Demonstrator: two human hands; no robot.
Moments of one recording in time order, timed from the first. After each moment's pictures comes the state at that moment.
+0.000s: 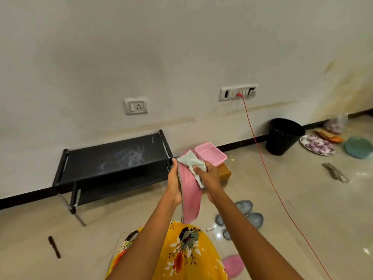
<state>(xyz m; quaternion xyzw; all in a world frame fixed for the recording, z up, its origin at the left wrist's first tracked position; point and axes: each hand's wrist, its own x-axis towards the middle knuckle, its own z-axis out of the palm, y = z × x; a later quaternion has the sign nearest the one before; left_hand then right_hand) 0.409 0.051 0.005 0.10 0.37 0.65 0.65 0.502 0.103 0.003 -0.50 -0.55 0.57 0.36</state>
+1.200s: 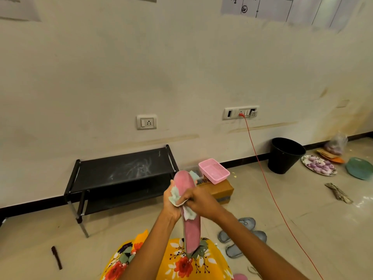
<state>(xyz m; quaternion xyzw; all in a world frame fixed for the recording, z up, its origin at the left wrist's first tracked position) 0.392 0.014 -0.003 0.03 0.34 0.71 0.62 0.510 0.033 0.054 -0.31 -0.92 0.21 0.14</state>
